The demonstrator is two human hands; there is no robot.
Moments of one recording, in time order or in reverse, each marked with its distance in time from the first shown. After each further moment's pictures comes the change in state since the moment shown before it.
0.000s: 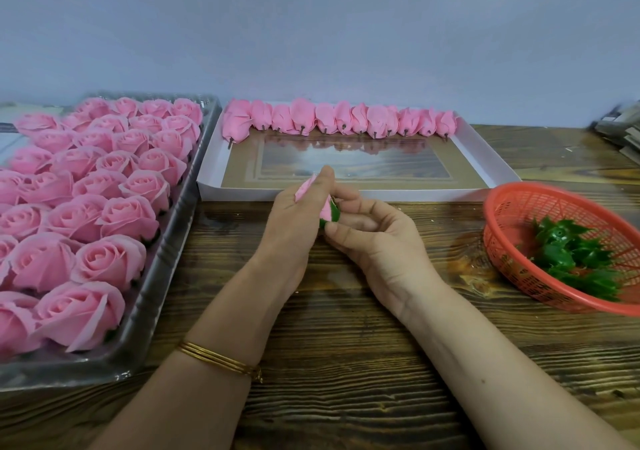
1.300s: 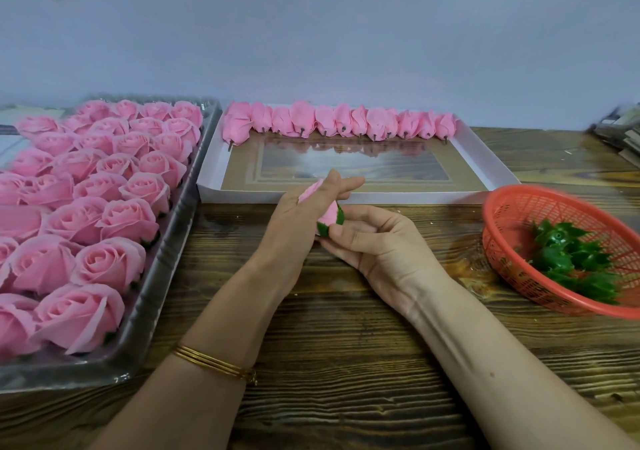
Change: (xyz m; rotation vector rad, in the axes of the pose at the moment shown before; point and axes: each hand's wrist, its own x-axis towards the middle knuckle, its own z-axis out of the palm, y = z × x) left_hand -0.002 0.000 -0.006 0.140 -0.155 0.062; right_hand 0.000 -0.008 -0.006 0.074 -0.148 0.130
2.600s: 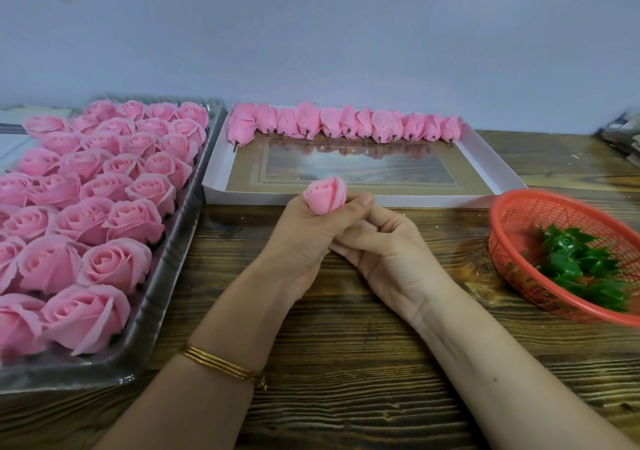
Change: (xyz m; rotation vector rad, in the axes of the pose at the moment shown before) left_hand 0.001 -0.004 0.006 -0.276 -0.013 -0.058; right_hand 0.002 0.001 0.004 -0.015 -0.018 -0.053
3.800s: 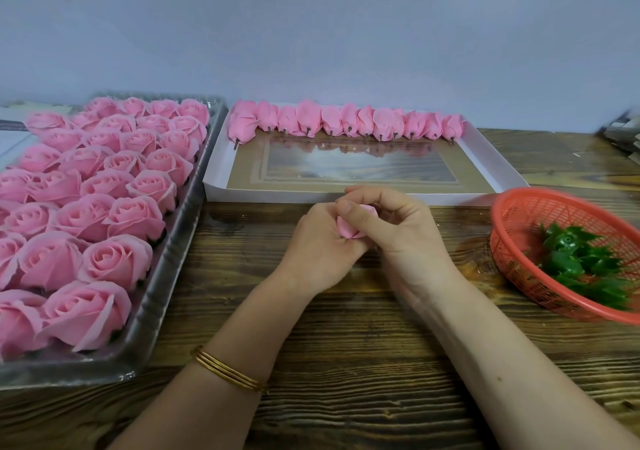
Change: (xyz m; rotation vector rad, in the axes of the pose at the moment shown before) left_hand 0.001 -0.014 0.000 0.660 -0.038 0.226; right_hand 0.004 -0.004 -0.005 -0.322 0.003 -0.312
